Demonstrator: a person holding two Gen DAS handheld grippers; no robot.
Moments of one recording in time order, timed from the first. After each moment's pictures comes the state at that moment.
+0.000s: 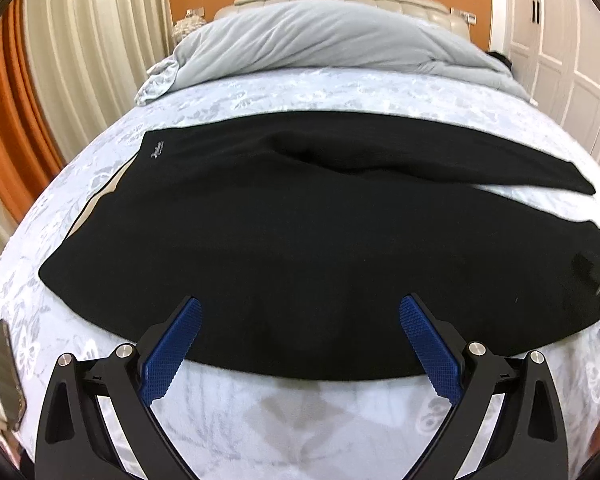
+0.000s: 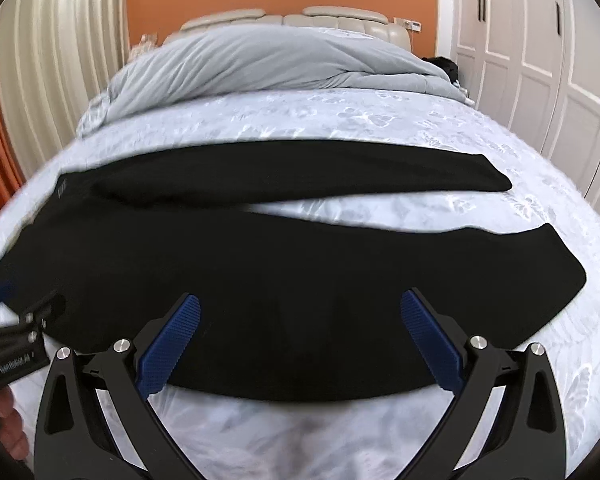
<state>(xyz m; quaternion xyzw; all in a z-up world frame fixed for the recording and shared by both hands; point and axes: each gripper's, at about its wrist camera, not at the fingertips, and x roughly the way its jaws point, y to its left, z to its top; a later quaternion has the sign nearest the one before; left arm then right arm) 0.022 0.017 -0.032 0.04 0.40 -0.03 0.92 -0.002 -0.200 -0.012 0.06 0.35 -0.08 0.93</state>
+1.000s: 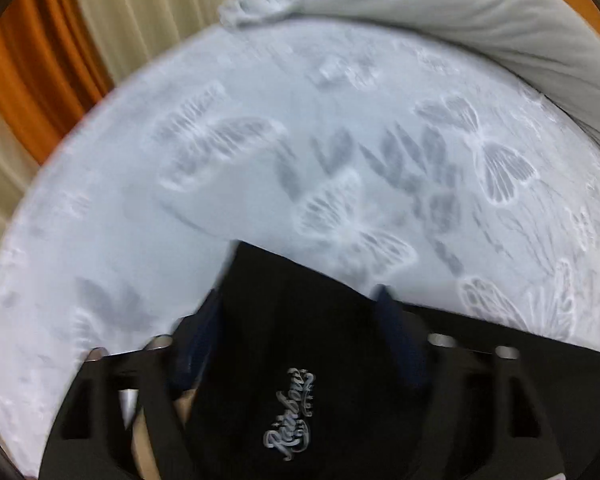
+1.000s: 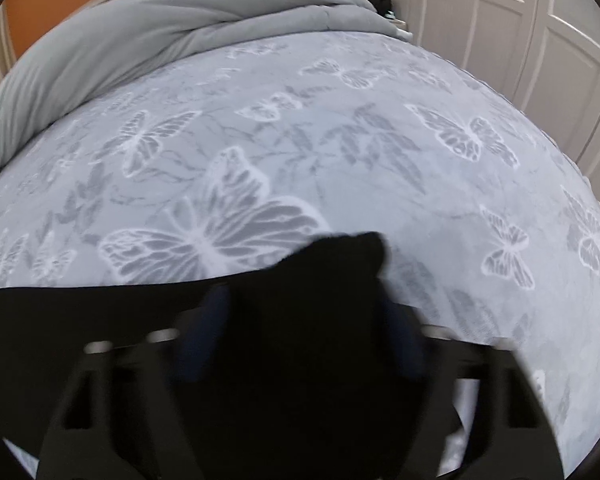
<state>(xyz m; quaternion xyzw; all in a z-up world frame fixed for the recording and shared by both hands) 0.401 0.233 -0.067 -0.07 0.52 0.15 0.84 0.256 -0.534 -0.069 0.12 0.44 -0.18 0.87</state>
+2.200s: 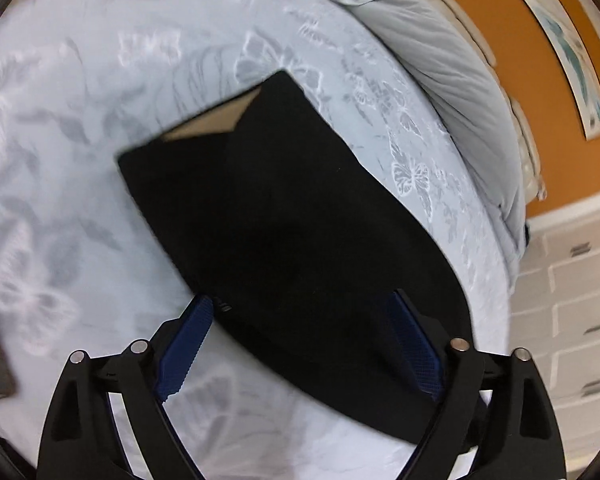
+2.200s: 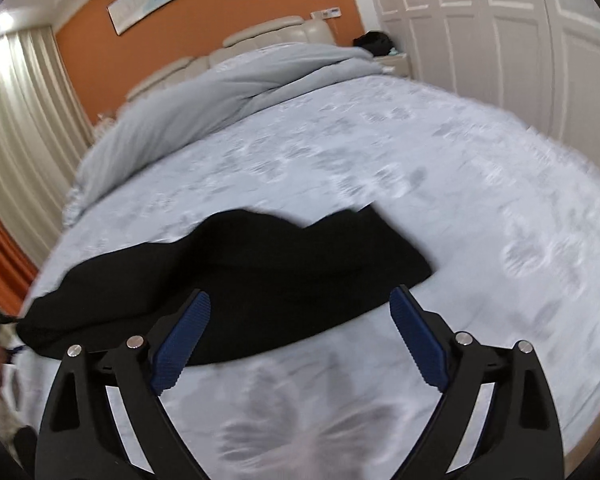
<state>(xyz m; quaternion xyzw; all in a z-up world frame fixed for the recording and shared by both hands) 0.070 0.281 -0.029 -0.40 0.48 0.01 0.78 -0.116 -0.456 0.015 0.21 0.32 -0.09 0.92</state>
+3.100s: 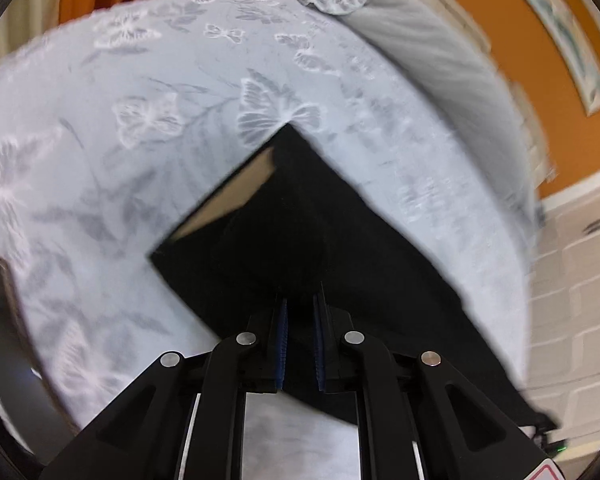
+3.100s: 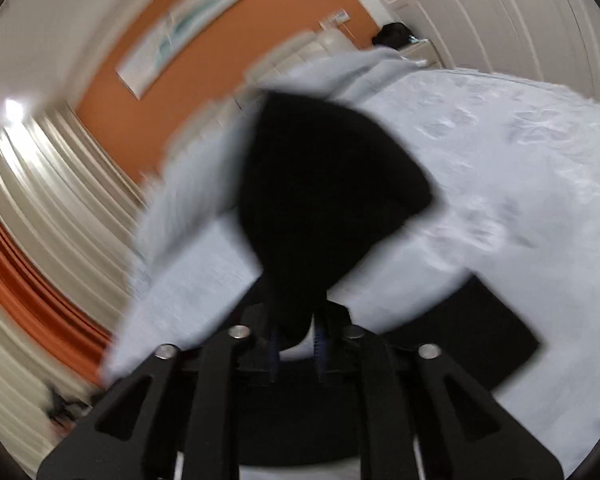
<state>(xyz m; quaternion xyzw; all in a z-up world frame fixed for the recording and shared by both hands) 0.086 0.315 -0.005 -0.30 0.50 0.03 0.81 -0.029 -0.498 0.029 0.32 0.28 -0.03 0.91</state>
